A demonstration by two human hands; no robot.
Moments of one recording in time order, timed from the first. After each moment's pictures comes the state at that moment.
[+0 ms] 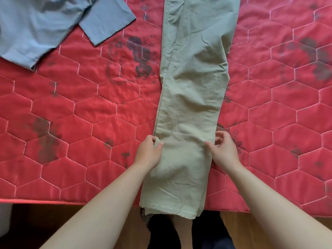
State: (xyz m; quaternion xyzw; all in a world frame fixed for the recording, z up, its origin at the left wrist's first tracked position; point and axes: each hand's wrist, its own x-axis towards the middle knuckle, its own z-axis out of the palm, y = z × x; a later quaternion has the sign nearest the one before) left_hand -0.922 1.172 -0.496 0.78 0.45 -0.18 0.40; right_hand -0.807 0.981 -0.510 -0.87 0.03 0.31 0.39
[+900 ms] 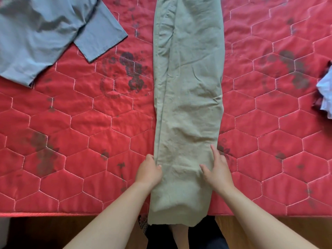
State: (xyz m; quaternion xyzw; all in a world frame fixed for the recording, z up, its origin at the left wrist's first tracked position) left_hand -0.920 1.146 -0.473 0.77 0.43 -0.29 0.37; right_hand -0.827 0.955 -0.485 -0.89 -0.02 0.35 0.29
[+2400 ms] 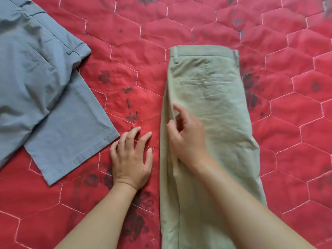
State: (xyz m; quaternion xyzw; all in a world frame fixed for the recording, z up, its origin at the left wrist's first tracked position) left_hand -0.595 1.417 -0.578 0.95 0.28 0.02 0.14; right_hand -0.470 1.328 -0.540 -0.88 -0.21 0.09 0.43
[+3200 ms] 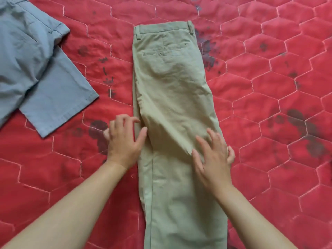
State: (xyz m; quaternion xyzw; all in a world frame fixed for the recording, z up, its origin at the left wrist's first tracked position) left_hand -0.644 1.337 -0.531 0.93 0.27 0.03 0.24; right_hand -0.594 1.107 -0.524 -0.97 -0.15 0.13 0.17
